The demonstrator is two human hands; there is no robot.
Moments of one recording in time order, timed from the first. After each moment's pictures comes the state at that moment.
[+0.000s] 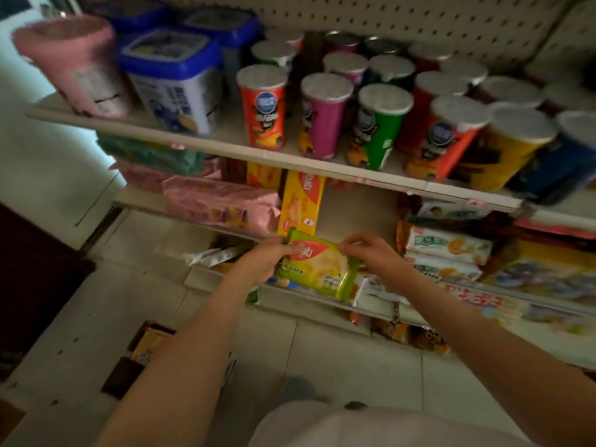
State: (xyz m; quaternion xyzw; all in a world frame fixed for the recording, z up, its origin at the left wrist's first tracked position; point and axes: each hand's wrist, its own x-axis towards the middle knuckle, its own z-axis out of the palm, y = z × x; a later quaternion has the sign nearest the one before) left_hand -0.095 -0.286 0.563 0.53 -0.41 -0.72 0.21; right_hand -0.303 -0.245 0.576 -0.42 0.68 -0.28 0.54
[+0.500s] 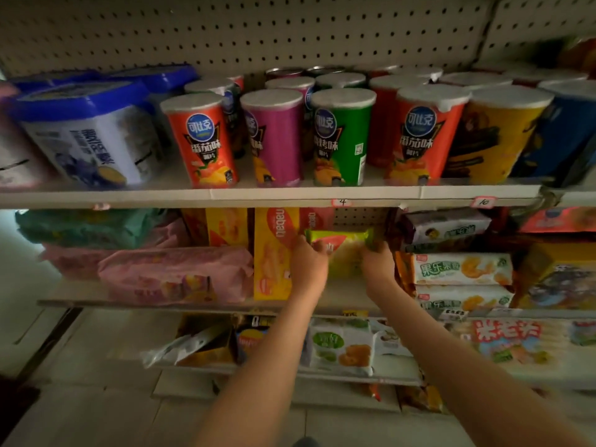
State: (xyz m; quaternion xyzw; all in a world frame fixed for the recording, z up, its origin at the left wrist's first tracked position) left_hand -0.224 -0.375 0.502 0.61 -0.61 -0.38 0.34; right_hand -0.335 -0.343 0.480 -0.22 0.72 -0.57 0.34
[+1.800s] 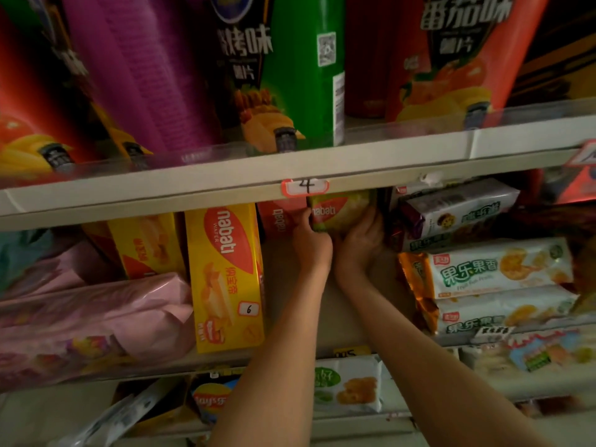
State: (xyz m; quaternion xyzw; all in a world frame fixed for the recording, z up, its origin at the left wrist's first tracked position) left_hand -0.325 -0.480 0.414 0.55 -0.59 -0.44 0.40; right_hand -0.378 -0.468 0.381 -0.30 0.84 -0.43 -0.11
